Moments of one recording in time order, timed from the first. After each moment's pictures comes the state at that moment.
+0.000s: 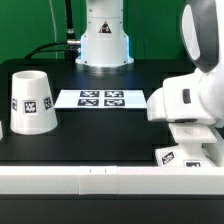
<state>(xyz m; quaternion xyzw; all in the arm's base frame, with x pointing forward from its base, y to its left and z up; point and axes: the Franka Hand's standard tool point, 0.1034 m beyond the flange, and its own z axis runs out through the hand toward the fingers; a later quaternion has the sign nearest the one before) 0.492 0.145 0.013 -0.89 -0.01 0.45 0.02</state>
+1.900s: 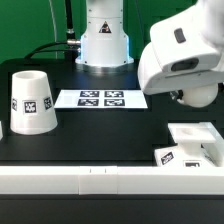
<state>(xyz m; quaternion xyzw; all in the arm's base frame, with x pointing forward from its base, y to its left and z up) 0.557 0.117 0.082 -0.95 -0.07 0.29 0.06</state>
